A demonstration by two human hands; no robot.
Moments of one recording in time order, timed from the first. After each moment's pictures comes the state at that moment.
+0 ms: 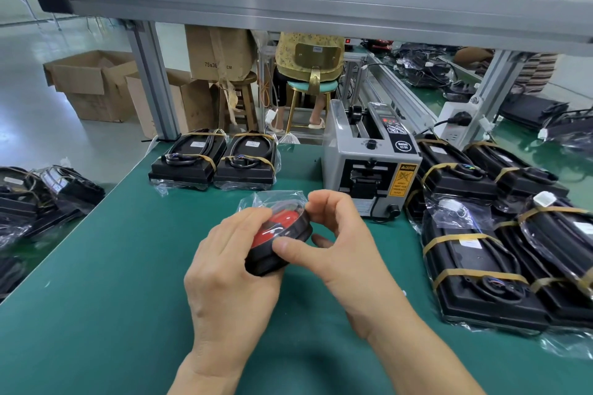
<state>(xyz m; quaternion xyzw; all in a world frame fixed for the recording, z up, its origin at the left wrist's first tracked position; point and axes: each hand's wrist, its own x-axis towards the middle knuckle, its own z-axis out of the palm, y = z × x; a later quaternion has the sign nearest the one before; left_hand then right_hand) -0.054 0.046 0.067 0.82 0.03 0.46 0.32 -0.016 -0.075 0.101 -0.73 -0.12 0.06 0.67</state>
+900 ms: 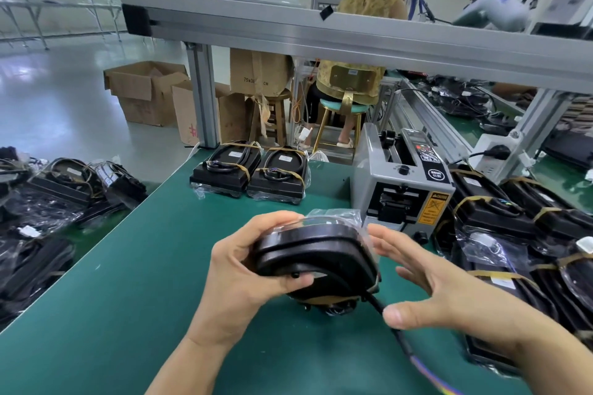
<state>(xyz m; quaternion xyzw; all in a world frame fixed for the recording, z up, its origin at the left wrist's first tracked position) -0.055 0.078 0.077 0.65 -0.11 0.25 0.71 0.022 -0.167 0.114 -0.79 -0.32 0.27 0.44</state>
